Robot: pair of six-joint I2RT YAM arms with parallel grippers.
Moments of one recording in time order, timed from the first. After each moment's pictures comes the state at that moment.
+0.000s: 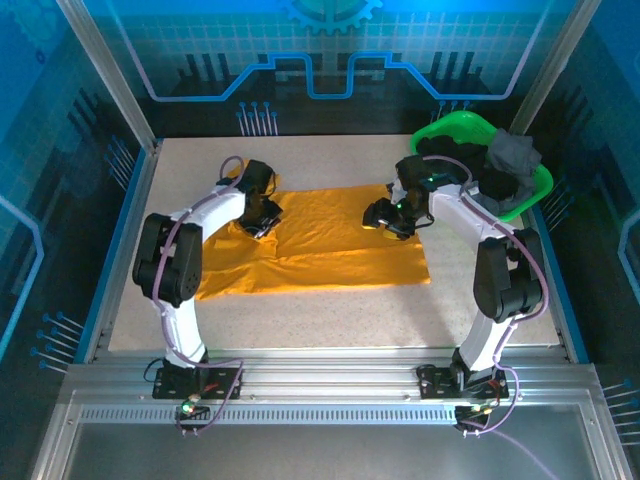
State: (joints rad) left arm -0.25 1.93 1.40 -0.71 0.10 -1.05; right arm 0.28 1.77 1.36 -0.83 -0.42 0.53
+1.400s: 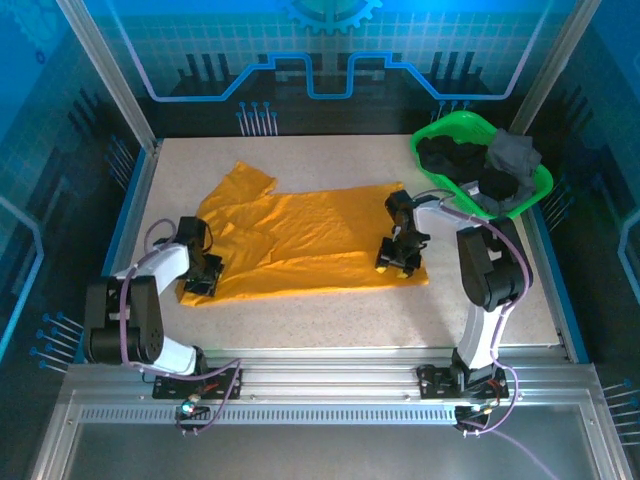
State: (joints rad) left arm 0.11 1.45 0.70 -0.65 0.07 -1.30; right arm 0.34 1.87 1.19 -0.94 -0.23 0.60
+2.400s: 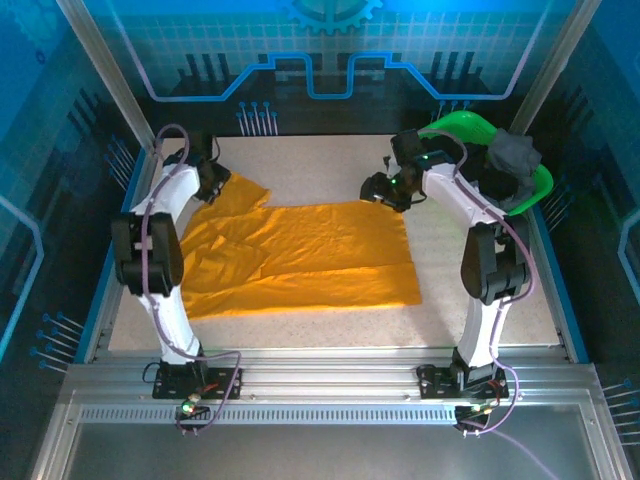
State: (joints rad) left arm 0.06 2.01 1.64 -0.63 -0.06 -1.00; right arm 0.27 1.94 1.67 -0.85 -0.33 0.50
